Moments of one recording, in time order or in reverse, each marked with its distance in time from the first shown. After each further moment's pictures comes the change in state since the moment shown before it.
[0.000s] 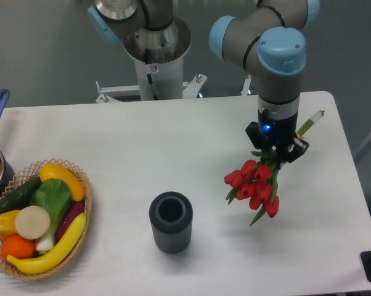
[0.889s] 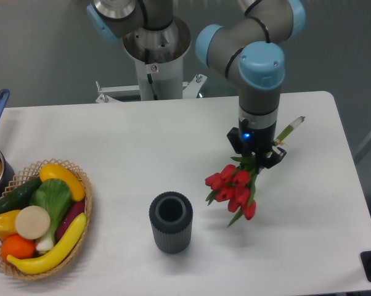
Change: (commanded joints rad) arm -0.067 -0.003 -0.081 0.008 0.000 -0.058
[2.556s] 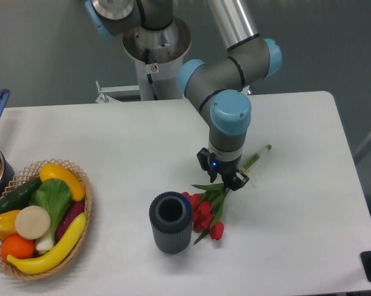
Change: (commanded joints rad) arm -0.058 -0.098 -0.041 0.037 -0.014 -0.003
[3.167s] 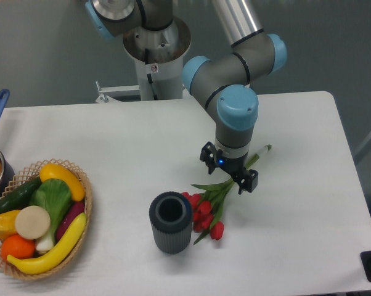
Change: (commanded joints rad) arm 0.049 0.012 -0.001 -0.003 0.003 -0.002
